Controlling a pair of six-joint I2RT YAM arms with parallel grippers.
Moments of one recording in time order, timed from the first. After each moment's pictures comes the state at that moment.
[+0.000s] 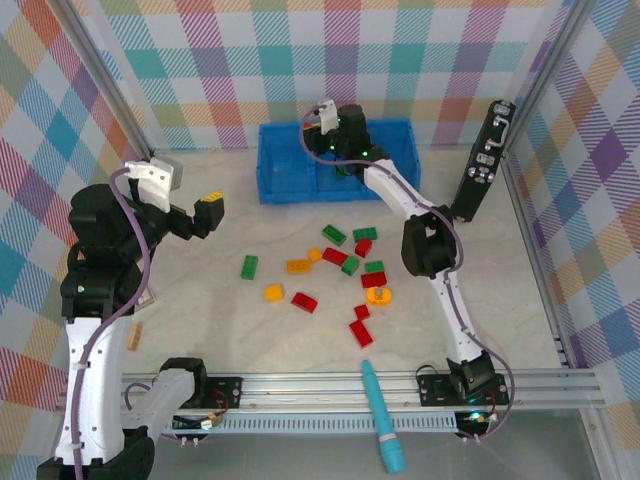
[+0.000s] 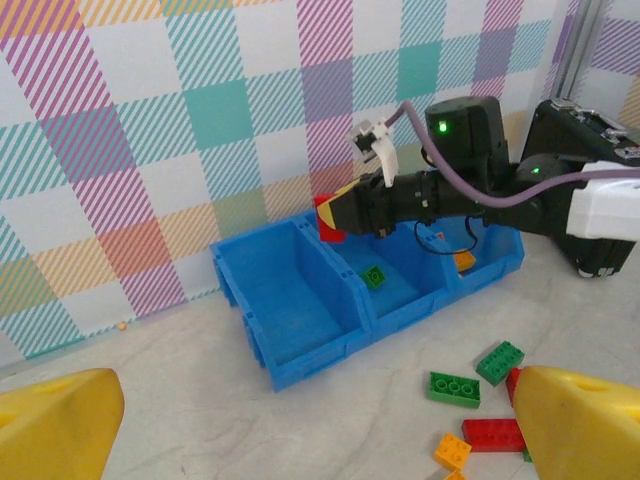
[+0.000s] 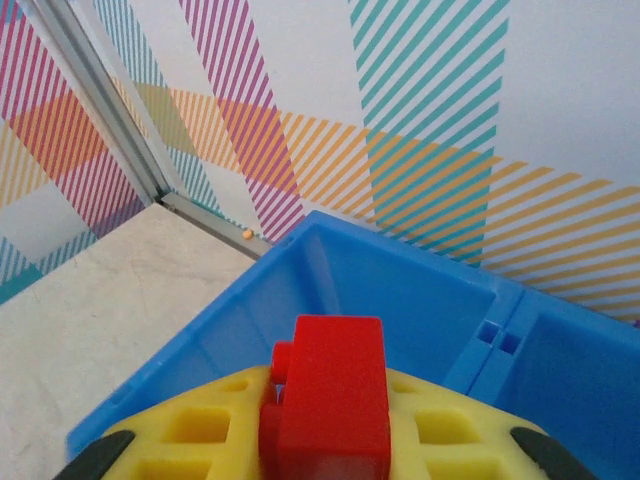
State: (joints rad) left arm -0.01 0.86 1.32 -0.66 0.40 0.16; right arm 0.47 2.54 2.40 -0.12 -0.33 0.07
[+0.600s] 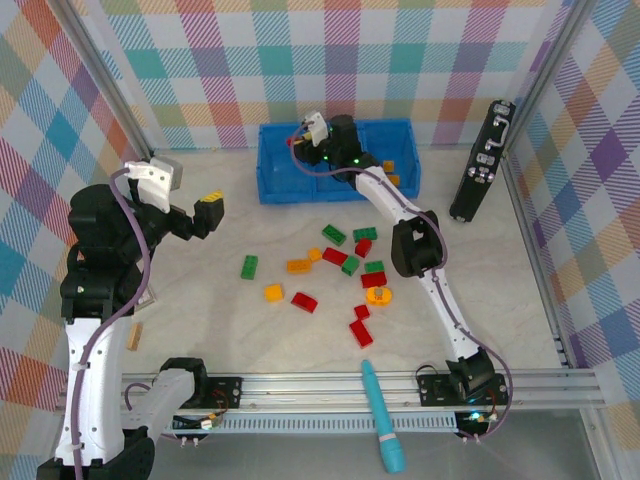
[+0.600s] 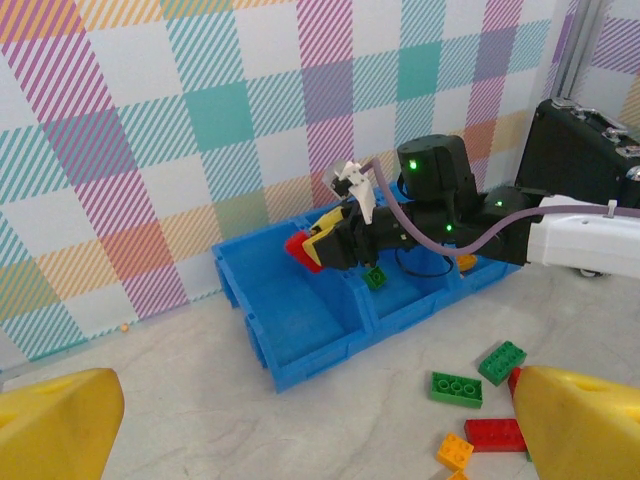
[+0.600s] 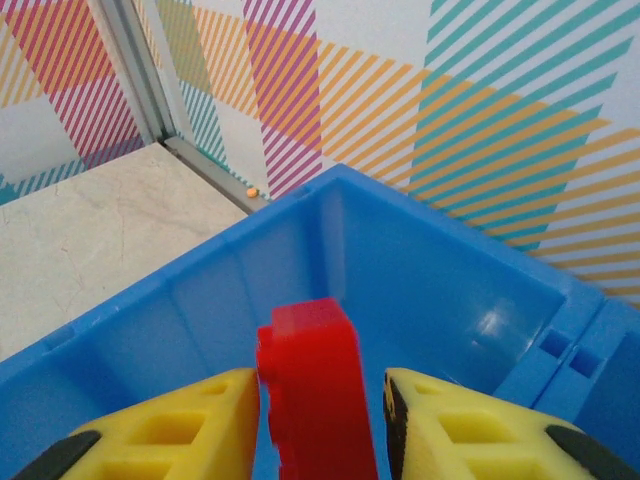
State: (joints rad) left arm -0.01 0.86 1.32 -0.66 0.40 0.16; right arm 0.48 2.72 2.60 -0.17 -0.39 -0.10
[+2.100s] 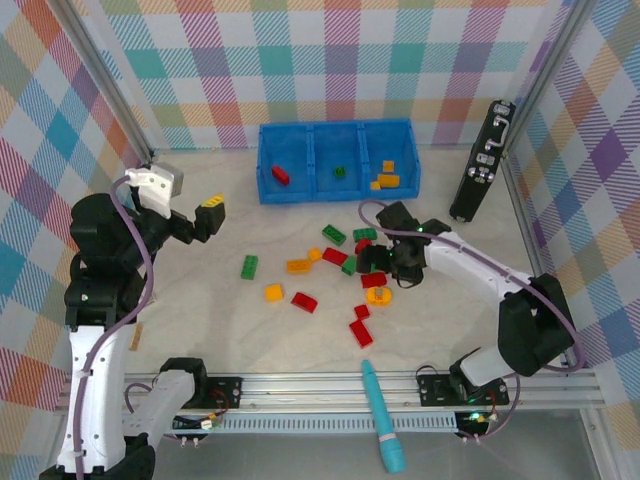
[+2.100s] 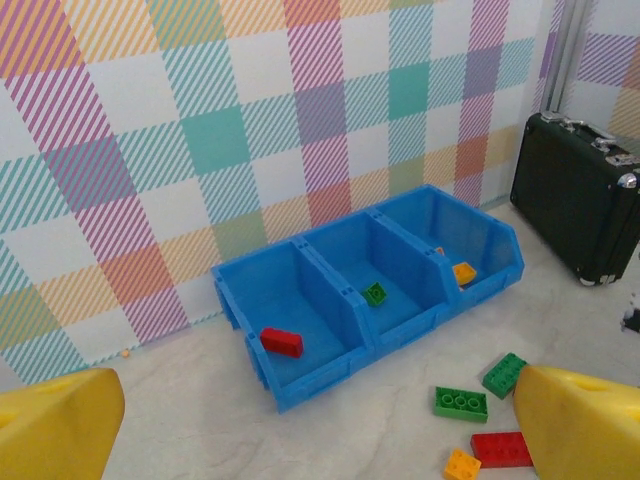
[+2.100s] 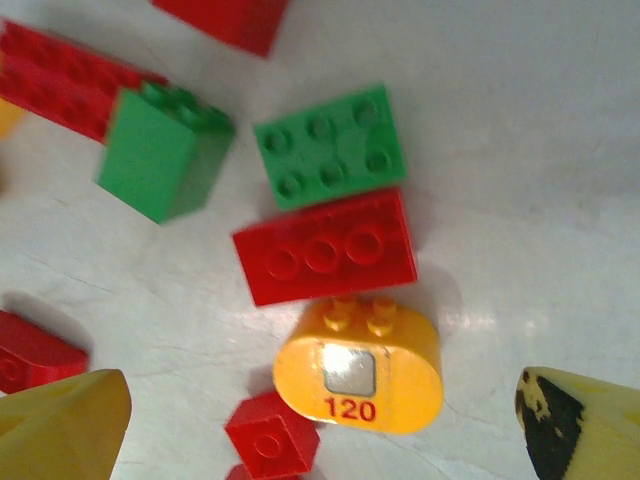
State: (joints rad) left arm -0.01 0.81 1.25 -0.57 0.42 0.17; right arm 0.56 1.47 1.02 -0.82 -0.10 0.67
